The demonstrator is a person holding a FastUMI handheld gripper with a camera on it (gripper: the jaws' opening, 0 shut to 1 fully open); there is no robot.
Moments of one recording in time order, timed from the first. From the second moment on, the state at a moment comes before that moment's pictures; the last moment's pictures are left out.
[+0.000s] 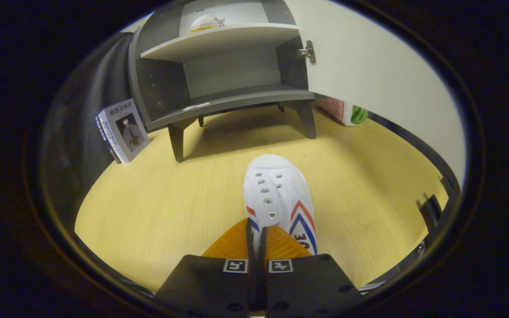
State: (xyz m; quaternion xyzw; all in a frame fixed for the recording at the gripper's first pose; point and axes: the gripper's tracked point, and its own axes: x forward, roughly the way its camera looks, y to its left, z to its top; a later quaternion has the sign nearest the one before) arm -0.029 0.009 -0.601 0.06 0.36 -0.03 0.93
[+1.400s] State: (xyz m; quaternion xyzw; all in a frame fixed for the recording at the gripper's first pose) arm 0.109 0.039 -0.227 -0.05 0.15 0.00 0.99
